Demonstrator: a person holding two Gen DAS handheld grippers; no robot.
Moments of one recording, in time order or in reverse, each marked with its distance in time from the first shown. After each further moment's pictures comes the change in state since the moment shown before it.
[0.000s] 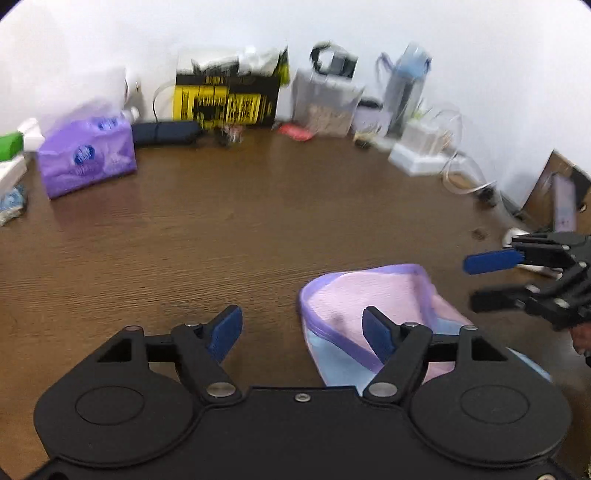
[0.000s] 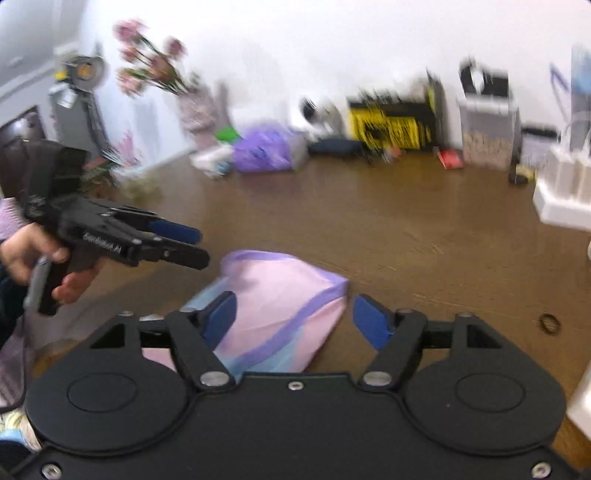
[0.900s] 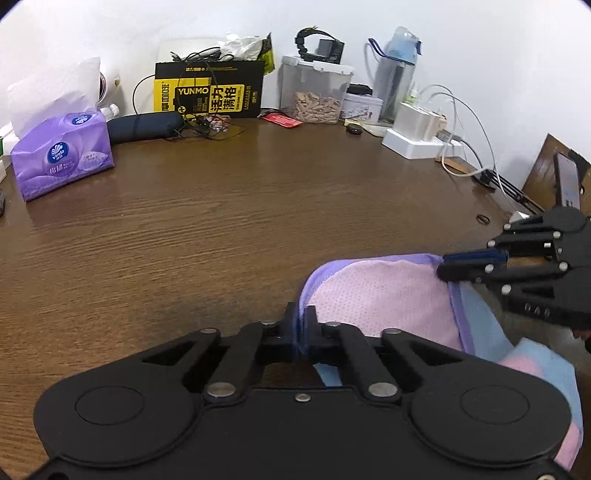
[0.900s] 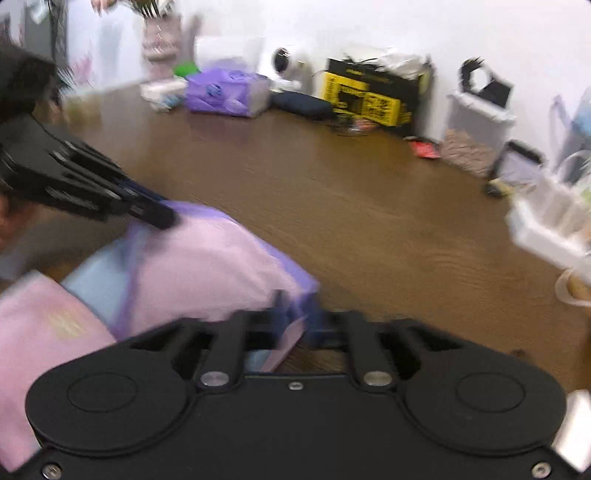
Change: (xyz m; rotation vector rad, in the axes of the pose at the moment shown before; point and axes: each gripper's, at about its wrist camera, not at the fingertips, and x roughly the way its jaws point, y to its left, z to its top) left arm 0.007 -0.007 -0.002 0.033 -0.028 -0.004; right arm 0.029 0.025 -0.013 -0.234 0.039 -0.279
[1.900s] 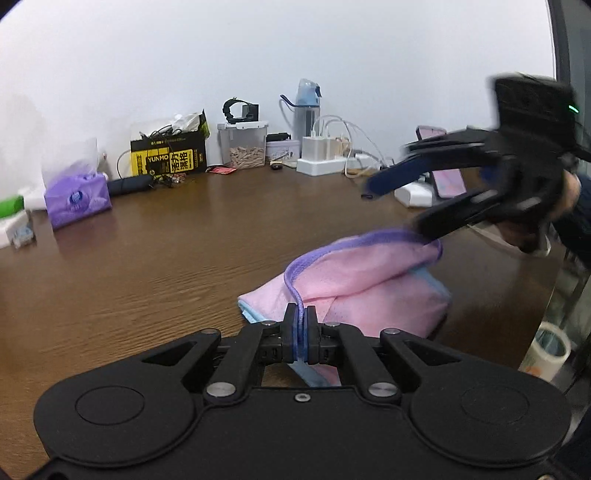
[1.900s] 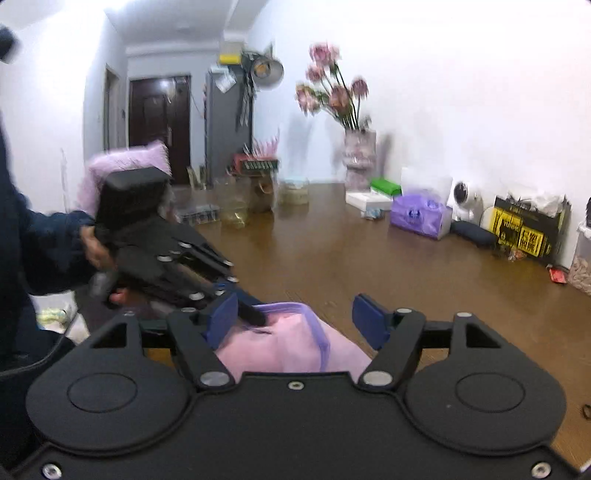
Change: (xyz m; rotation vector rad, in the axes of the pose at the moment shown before) left arm -0.138 -0.091 -0.143 0.219 -0.229 -0.019; right arm -0.117 0.049 -0.043 -0.270 -0.276 0.543
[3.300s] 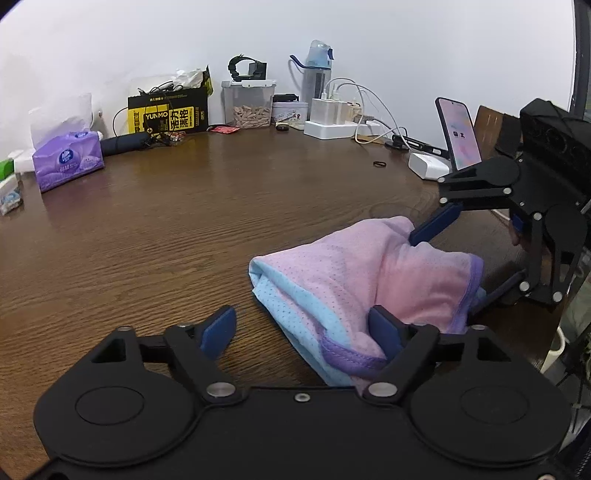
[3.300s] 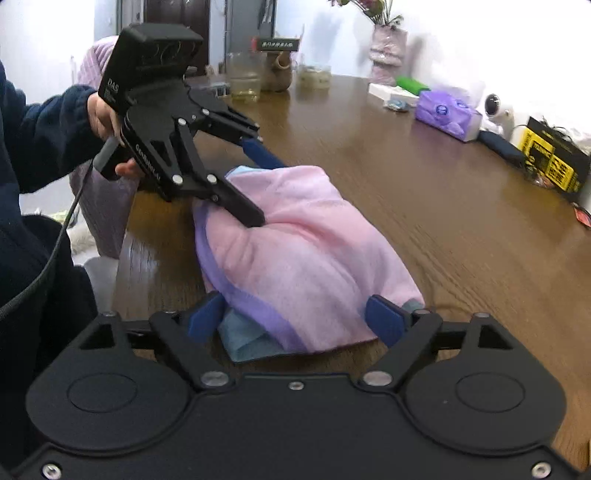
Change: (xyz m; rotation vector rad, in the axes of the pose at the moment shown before) left arm 0.032 0.027 0.007 -0.068 0.138 -0.006; right arm -0.007 0.010 -0.040 -0.061 0.257 0.030
